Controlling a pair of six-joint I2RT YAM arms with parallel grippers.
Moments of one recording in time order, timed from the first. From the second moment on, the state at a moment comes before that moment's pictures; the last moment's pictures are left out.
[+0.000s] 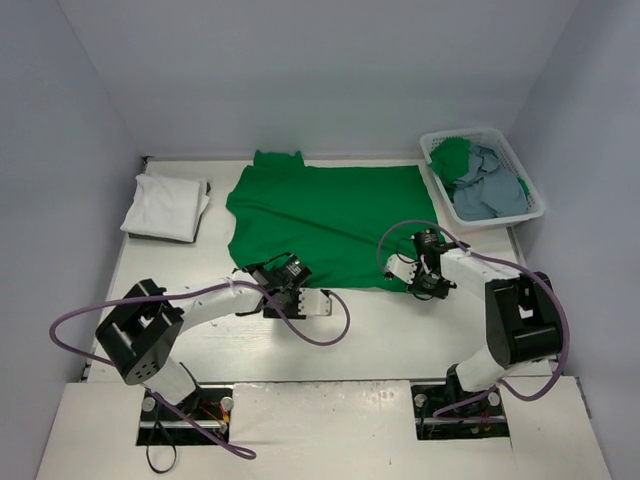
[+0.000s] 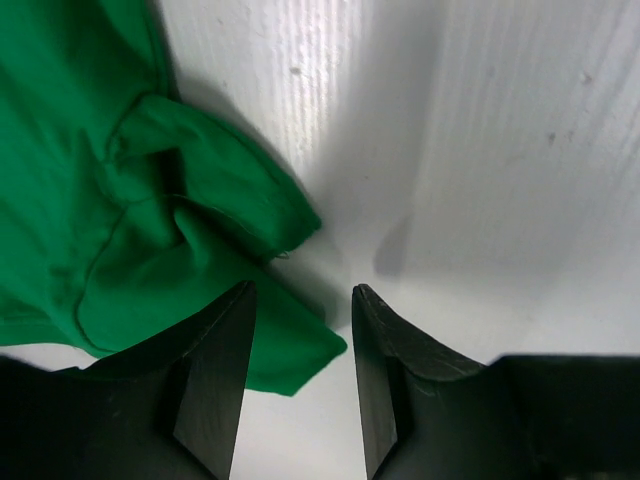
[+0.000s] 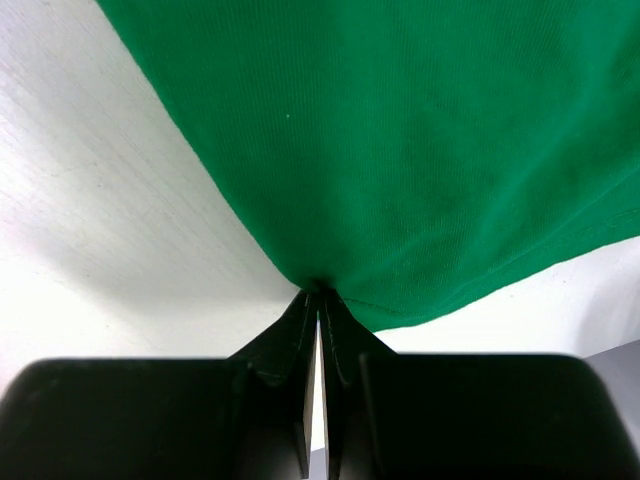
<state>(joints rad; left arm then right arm) -0.83 1.55 0.90 -0.58 -0.09 0.82 0.21 1.55 0.76 -0.60 0.12 -1.02</state>
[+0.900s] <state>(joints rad) -0.83 1.62 0.91 -0.46 -0.11 0.81 0.21 1.54 0.75 -0.60 0.12 -1.02</state>
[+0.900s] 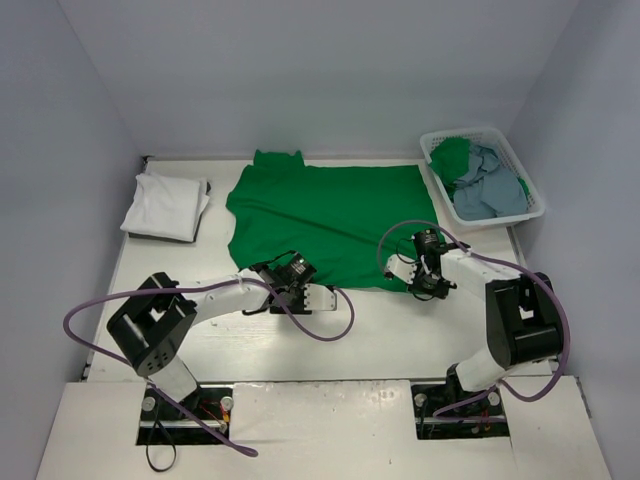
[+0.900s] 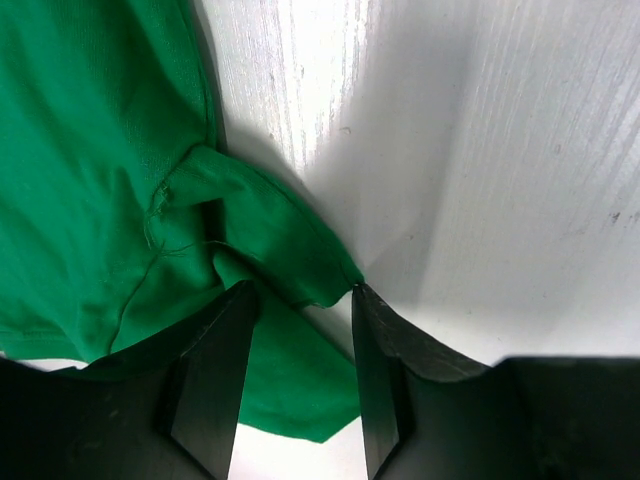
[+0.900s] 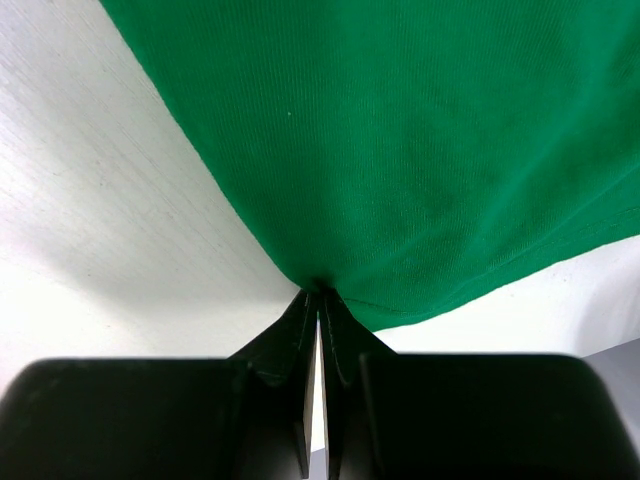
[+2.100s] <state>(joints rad) -0.72 1.53 1.39 -1.08 0.23 0.74 0.22 1.42 0.78 -0.64 0.03 -1.04</state>
